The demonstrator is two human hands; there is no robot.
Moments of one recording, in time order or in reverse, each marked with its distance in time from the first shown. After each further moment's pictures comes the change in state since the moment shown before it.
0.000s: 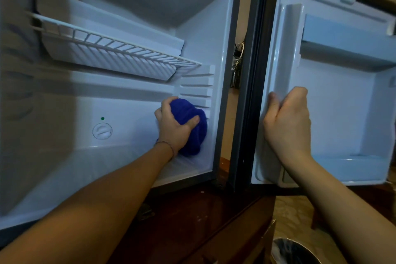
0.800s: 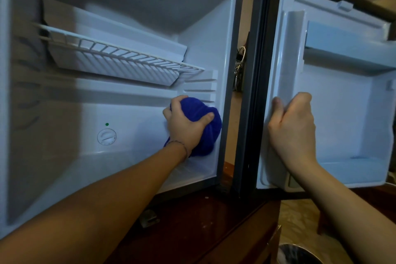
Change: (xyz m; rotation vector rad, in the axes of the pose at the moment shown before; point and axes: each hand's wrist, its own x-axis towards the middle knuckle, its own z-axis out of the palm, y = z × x) left_hand -0.004 0.031 0.011 -0.044 0.045 0.025; right_hand 0.001 0.004 0.002 0.010 -0.003 0.010
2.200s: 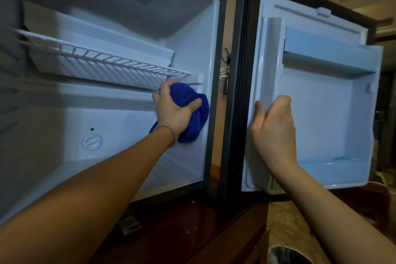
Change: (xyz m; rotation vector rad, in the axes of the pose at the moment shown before) left_hand 0.027 0.035 0.007 -0.020 -0.013 0.033; right_hand -0.001 -0.003 -0.005 0.040 -0.033 0.028
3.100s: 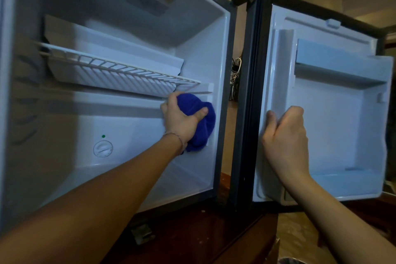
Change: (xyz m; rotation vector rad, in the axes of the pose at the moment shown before) left_hand 0.005 -0.009 -0.003 -0.054 0.000 -0.068; right_hand 0.000 0.002 0.005 -0.024 0.042 -0.024
